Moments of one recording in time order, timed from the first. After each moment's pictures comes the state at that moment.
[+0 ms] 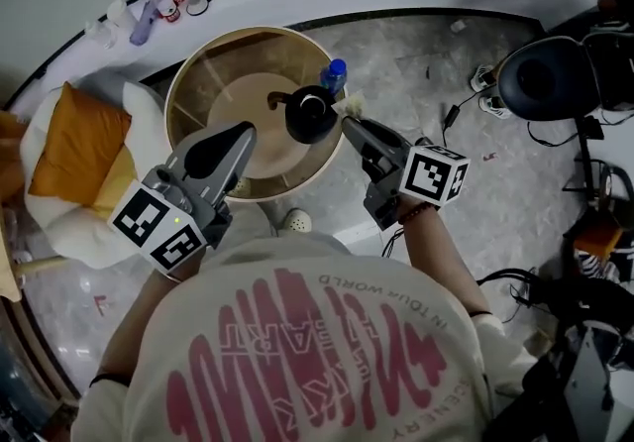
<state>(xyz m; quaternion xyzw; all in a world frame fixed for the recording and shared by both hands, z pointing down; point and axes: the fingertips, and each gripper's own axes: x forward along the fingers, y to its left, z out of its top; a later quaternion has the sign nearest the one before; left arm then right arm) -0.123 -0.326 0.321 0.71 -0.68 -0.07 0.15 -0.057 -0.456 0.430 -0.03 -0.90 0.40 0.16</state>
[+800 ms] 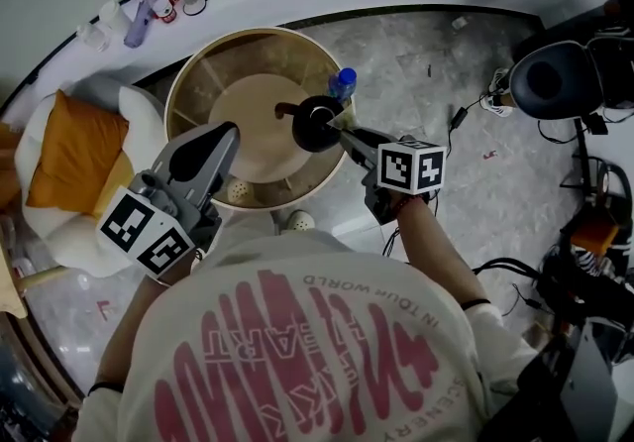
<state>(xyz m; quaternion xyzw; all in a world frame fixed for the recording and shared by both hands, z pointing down) -0.188 -0.321 0.332 0.70 -0.69 -0.08 0.17 -0.087 -0.468 0.524 0.03 -0.89 0.31 0.34</state>
